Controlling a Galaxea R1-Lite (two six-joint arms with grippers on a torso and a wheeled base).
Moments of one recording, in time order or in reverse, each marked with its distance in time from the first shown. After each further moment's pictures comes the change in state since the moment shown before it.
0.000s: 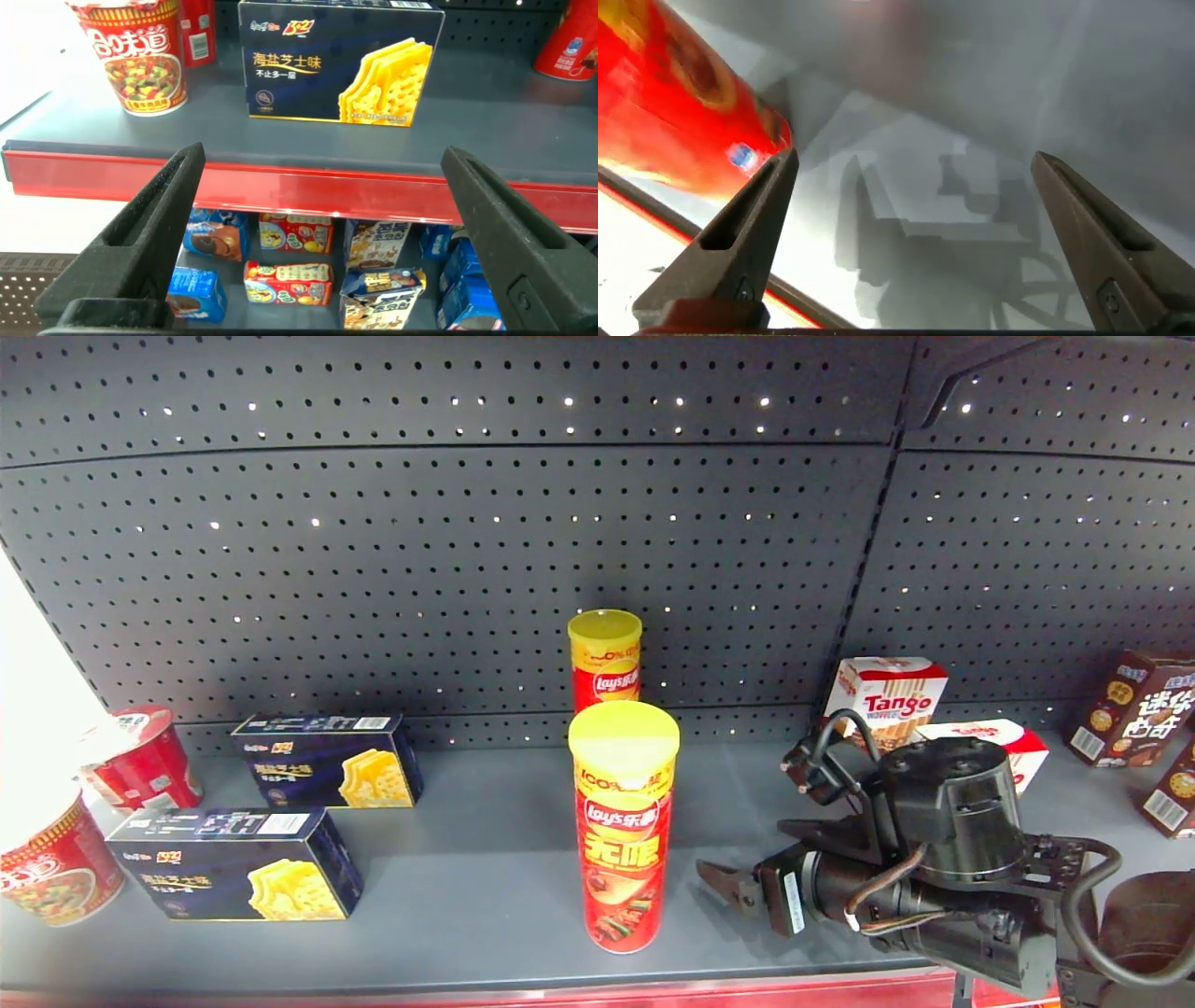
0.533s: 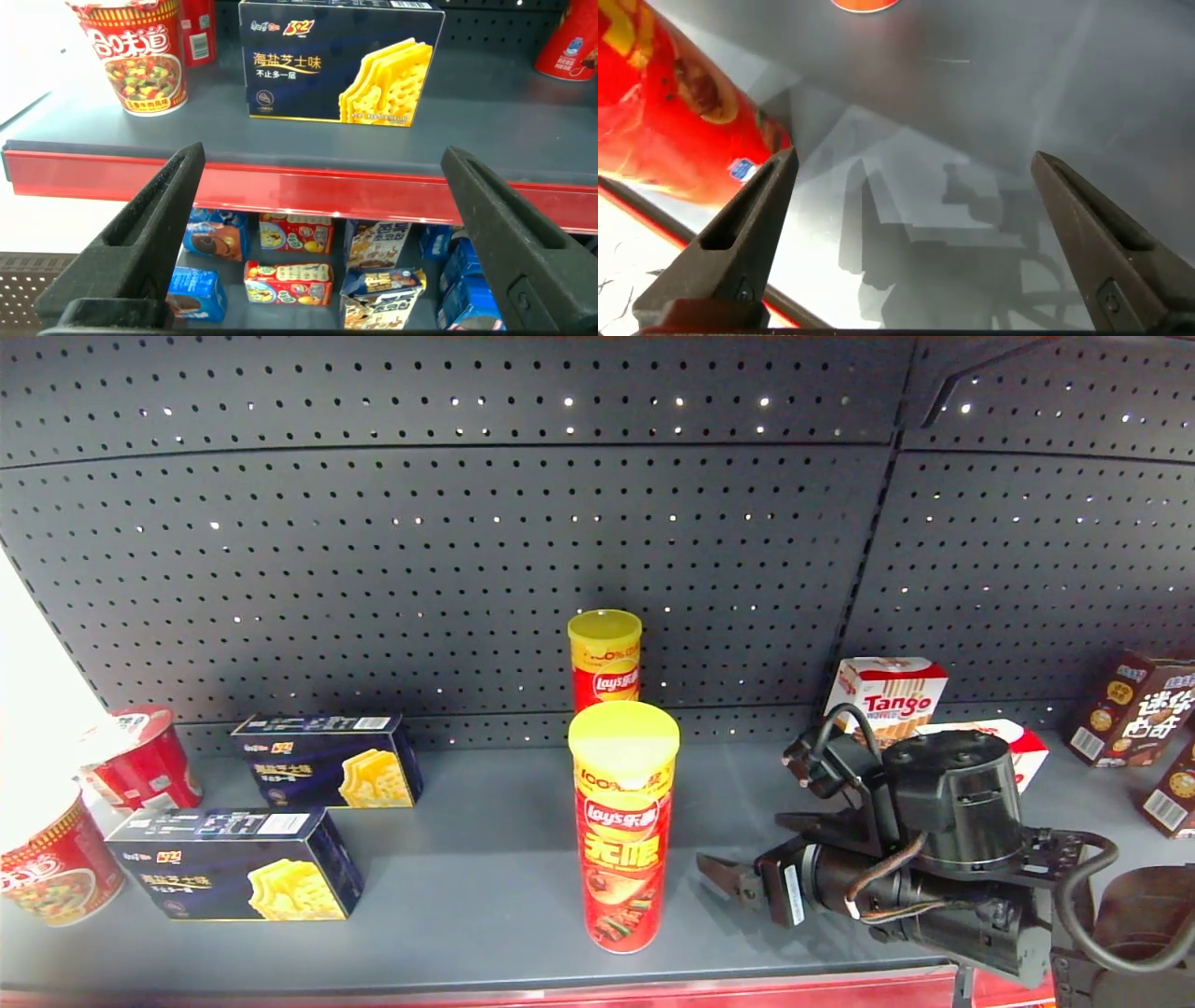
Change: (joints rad) left arm 0.000 0.000 0.000 0.000 0.000 0.000; right arm -0.019 0.013 -0.004 -0.019 0.025 -0.025
